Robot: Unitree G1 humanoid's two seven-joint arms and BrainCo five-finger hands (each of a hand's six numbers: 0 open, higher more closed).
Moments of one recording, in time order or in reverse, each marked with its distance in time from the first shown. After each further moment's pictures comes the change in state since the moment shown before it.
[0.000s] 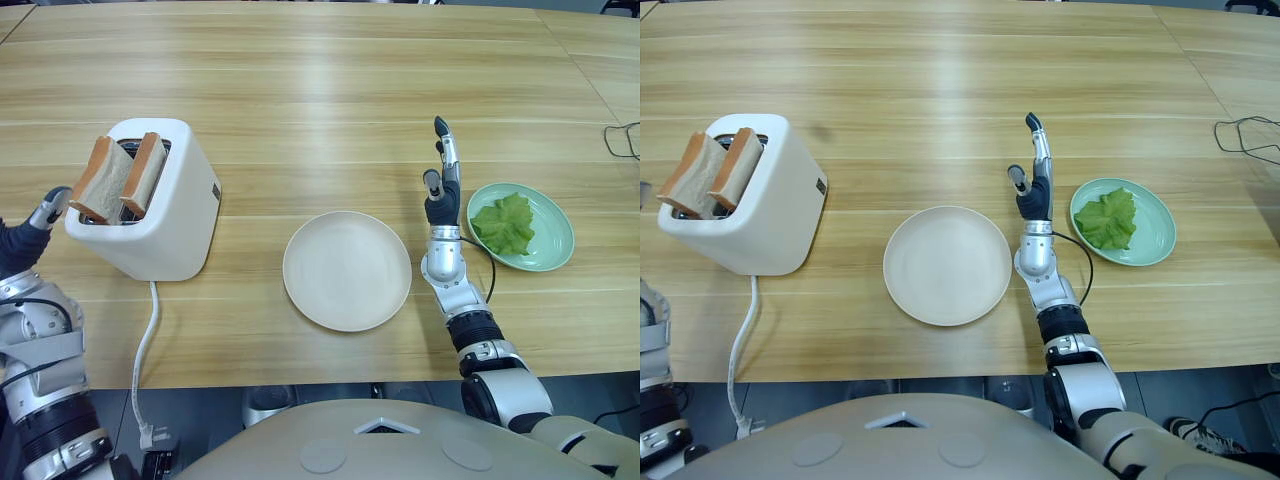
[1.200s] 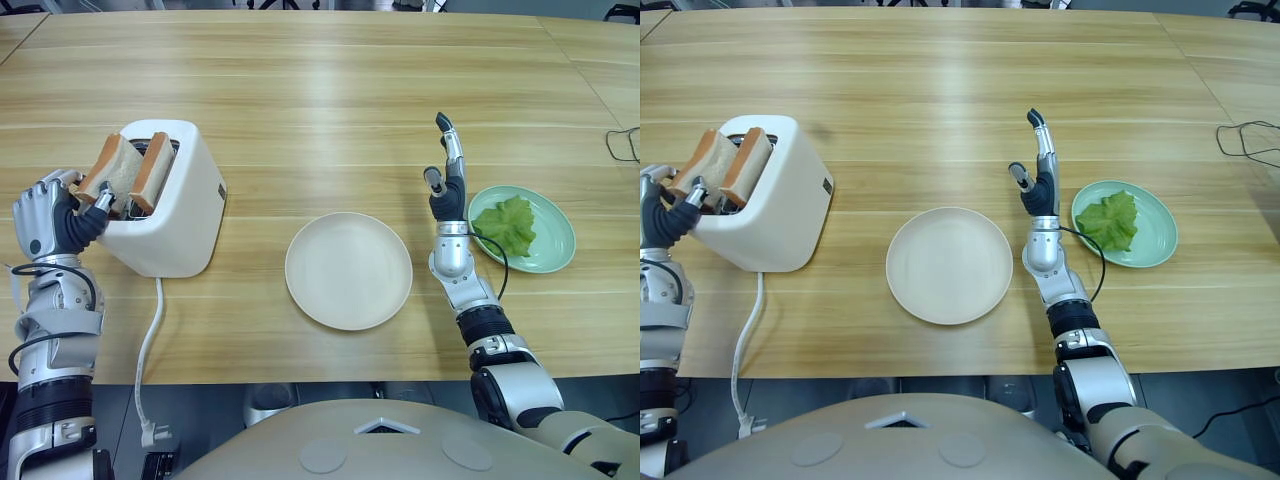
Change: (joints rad) left arm -0.066 0.152 -0.300 0.117 -0.049 0.174 -0.154; right arm -0.012 -0.048 0.008 0.023 -0.020 0.005 -0.002
